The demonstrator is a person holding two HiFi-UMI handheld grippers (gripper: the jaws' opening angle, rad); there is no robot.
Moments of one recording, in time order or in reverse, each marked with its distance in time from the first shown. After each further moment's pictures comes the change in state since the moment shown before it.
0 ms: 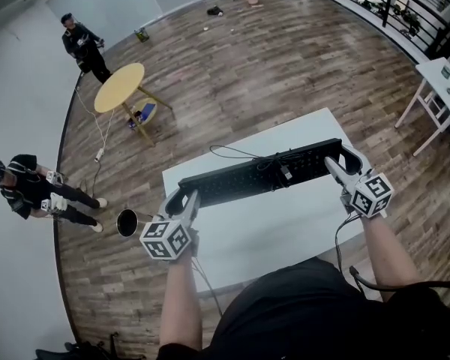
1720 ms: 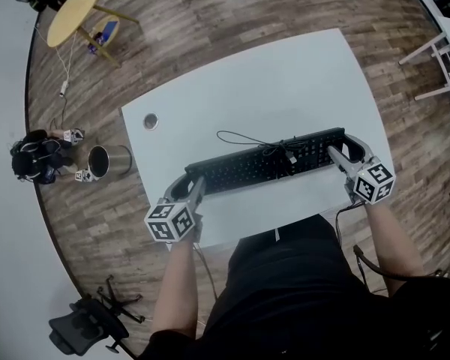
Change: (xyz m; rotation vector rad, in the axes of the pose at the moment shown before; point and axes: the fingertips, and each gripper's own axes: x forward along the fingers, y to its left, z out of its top) left arm 0.008 -0.019 -0.219 -0.245 0.411 0.013; right arm -0.061 -0.006 -0.208 0.198 0.445 0.038
